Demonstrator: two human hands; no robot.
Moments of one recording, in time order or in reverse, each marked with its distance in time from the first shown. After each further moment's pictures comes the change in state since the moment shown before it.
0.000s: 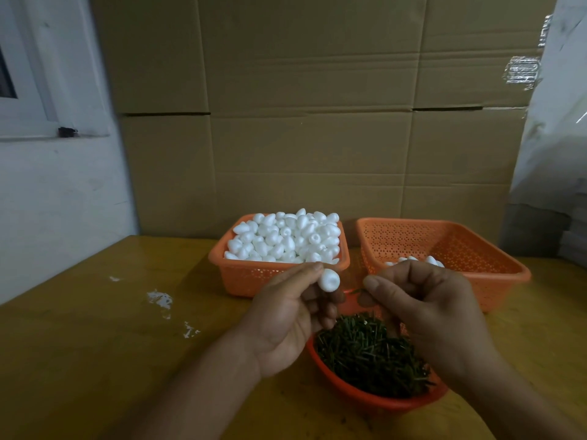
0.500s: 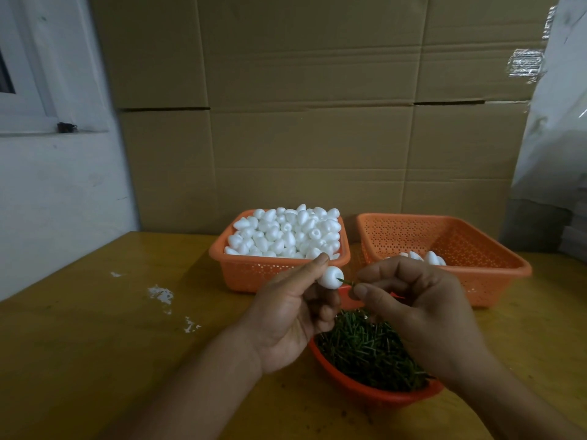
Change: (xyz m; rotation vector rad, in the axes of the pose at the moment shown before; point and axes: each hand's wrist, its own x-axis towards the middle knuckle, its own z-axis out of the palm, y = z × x) left_hand -0.001 0.000 0.000 -0.005 0.005 -0.080; right_hand -0.003 0.005 0.005 -0.135 -0.018 -0.080
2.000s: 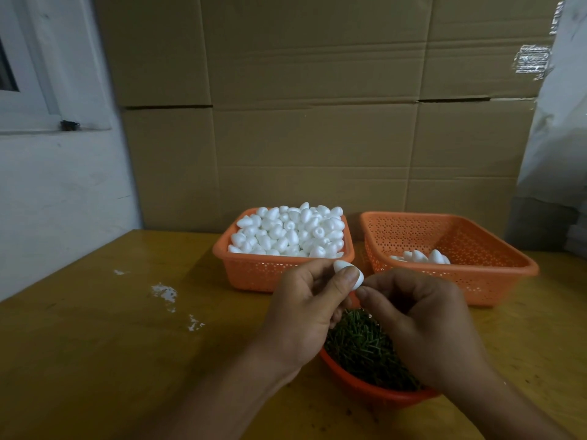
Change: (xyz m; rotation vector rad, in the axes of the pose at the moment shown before) left_hand -0.004 -0.015 0.010 0.402 0.058 0.422; right_hand -0.007 0.009 0.004 -0.276 0.030 -0.129
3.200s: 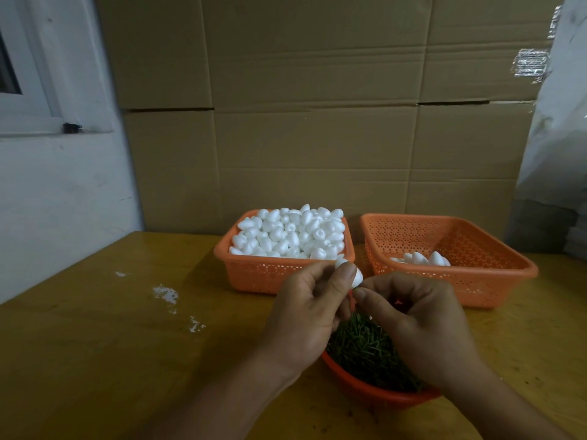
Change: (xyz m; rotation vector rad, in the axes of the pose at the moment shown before) left_hand -0.001 -0.001 0.000 0.051 -0.042 0.049; right_hand 0.003 0.000 0.005 0.133 -0.033 0.065
